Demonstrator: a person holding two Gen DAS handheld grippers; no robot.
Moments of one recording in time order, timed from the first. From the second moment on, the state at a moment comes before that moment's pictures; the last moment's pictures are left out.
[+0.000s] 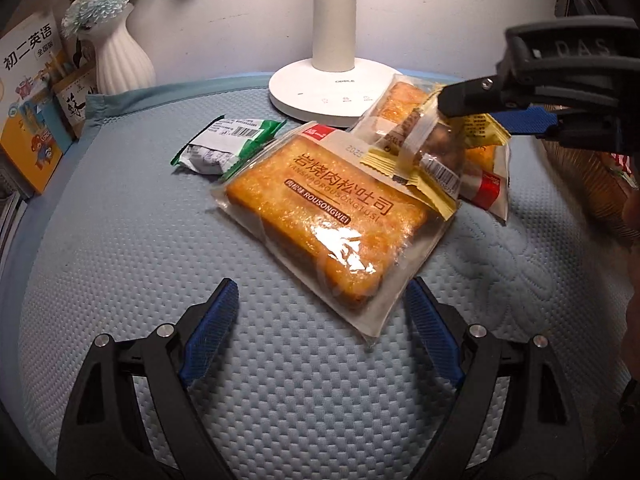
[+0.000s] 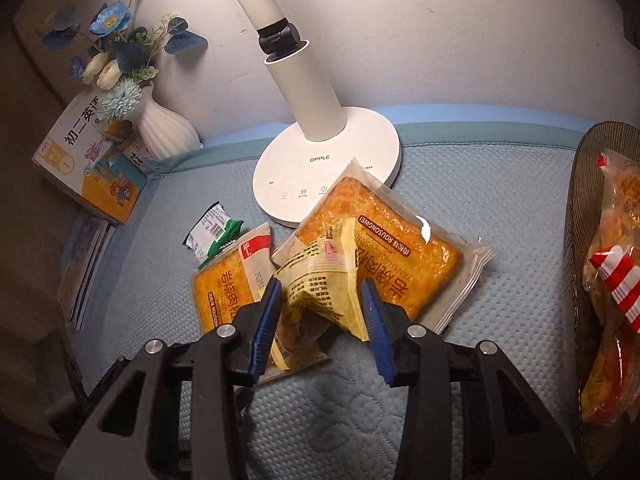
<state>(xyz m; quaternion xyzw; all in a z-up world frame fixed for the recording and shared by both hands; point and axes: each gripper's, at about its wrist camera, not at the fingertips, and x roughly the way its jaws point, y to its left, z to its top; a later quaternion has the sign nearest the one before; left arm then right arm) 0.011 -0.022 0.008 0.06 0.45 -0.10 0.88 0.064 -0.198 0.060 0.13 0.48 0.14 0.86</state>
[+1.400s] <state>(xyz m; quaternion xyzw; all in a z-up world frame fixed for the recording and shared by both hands) 0.046 0.056 0.005 -0.13 0.45 -0.09 0.88 -0.063 -0.188 0.052 -0.04 0.41 0.17 0.89</state>
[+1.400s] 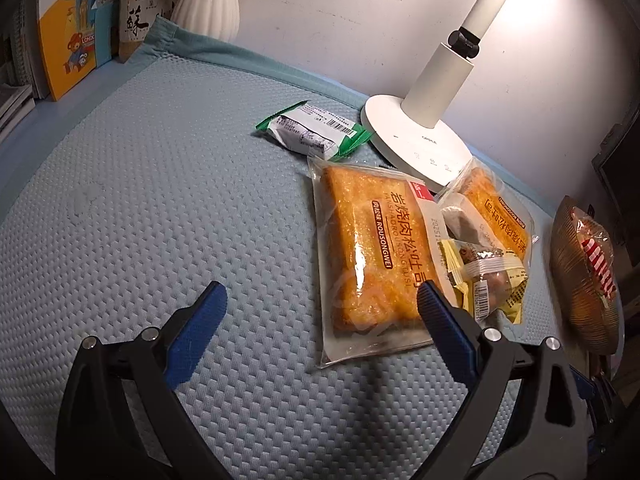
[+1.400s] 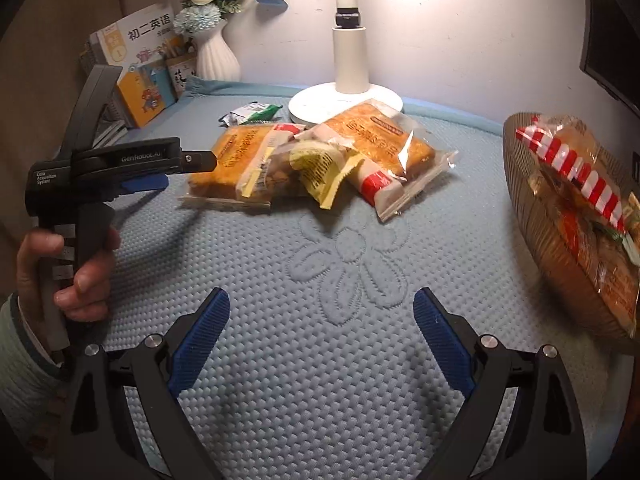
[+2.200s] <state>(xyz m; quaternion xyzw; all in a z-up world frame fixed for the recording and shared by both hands) 0.117 0.002 0.011 -0.12 0.51 -0.12 0.84 0.040 -0.138 0.026 -0.11 0.49 0.31 0.81</state>
